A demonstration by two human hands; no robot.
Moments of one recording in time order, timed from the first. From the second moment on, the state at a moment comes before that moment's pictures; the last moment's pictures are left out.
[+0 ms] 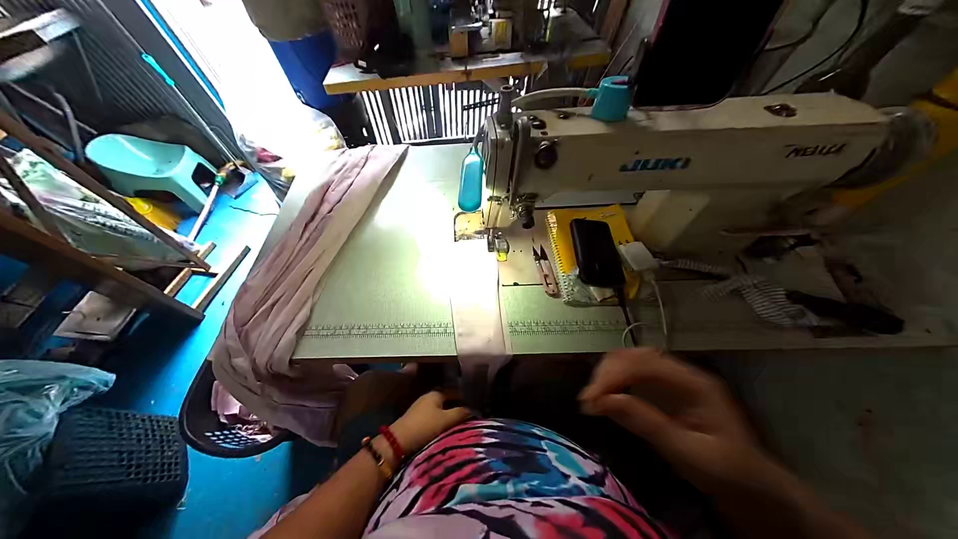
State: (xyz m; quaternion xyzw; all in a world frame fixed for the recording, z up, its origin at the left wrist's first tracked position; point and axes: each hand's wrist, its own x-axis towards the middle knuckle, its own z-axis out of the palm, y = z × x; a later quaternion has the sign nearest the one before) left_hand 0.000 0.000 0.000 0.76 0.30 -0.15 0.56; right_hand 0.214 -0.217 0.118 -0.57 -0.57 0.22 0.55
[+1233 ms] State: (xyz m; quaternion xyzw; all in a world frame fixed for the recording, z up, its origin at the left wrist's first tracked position) left_hand -0.098 -0.021 0.145 0.93 0.13 0.21 0.28; right_hand 0.118 -0.144 0.098 -0.37 -0.63 0.50 0.46
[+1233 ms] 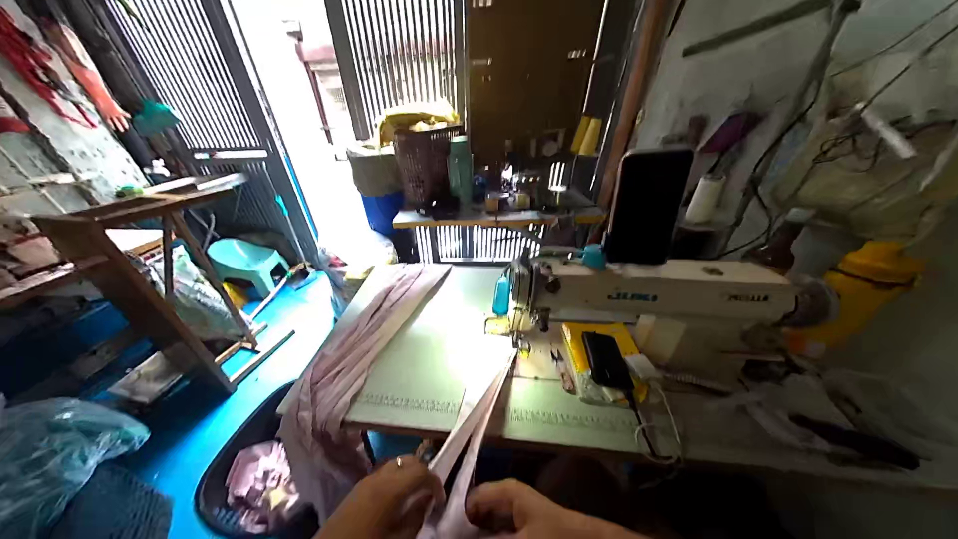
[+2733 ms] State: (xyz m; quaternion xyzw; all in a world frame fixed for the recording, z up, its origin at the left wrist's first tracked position) left_hand -0.118 0.001 0.119 0.96 0.05 0.26 -0.01; right_hand 0.114 -0.072 0.090 -0.44 -0.83 -0.07 0.34
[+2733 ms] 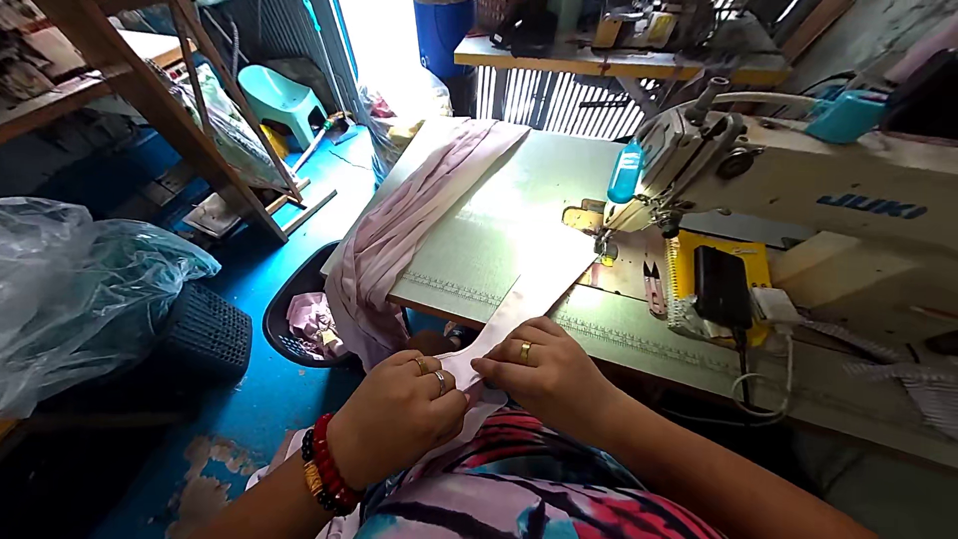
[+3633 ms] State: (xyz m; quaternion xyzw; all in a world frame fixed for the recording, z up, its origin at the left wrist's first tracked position) left_hand 0.072 0.041 0.031 0.97 0.04 0.13 0.18; right_hand 0.186 -0.167 0.031 -0.51 -0.75 0.05 0.42
